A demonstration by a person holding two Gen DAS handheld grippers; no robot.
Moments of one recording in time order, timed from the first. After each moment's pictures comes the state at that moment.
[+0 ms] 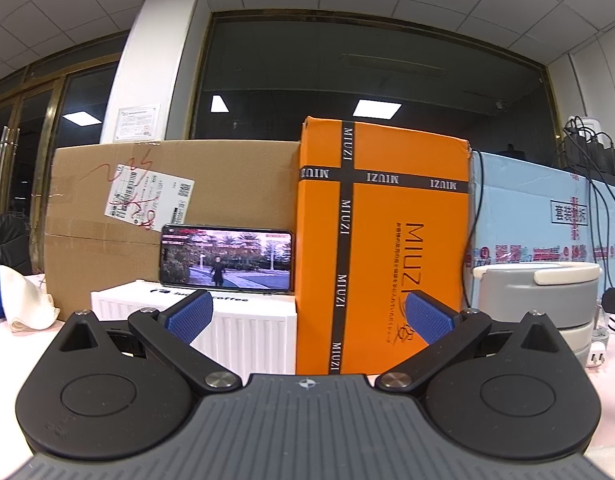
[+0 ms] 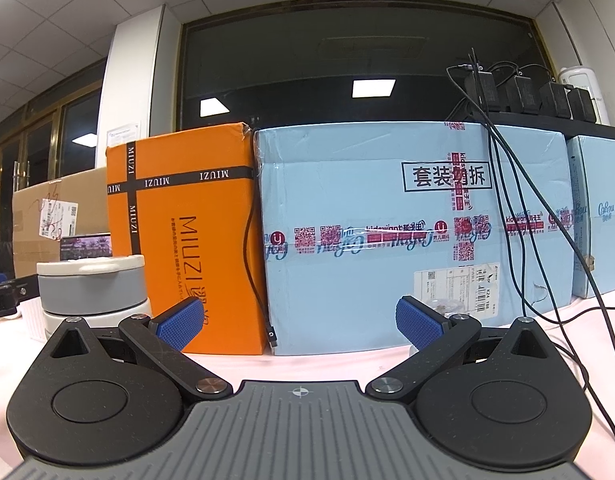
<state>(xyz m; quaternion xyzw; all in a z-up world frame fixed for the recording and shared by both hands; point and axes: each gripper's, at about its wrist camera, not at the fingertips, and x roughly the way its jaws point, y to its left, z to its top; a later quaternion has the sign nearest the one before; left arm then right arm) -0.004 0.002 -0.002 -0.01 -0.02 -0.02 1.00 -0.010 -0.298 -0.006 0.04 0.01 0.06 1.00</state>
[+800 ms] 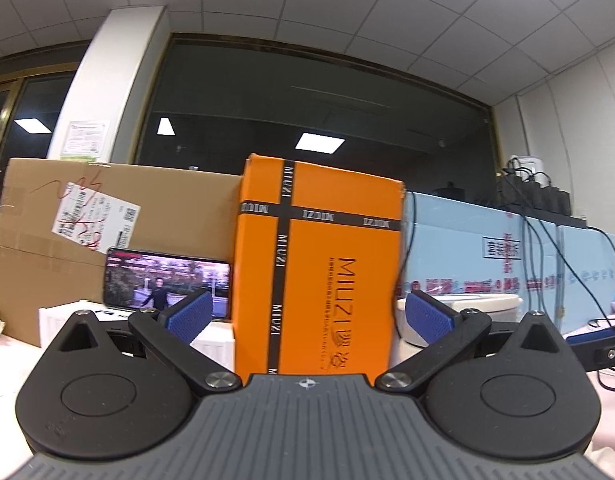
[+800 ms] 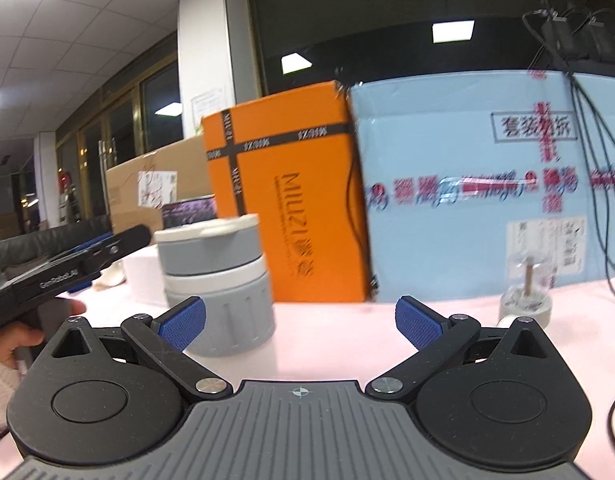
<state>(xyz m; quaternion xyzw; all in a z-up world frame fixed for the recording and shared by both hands) -0.024 0.003 -0.001 -0.03 -0.08 -0.12 0.99 -0.035 -0.293 0.004 0.06 0.10 0.22 0.97</state>
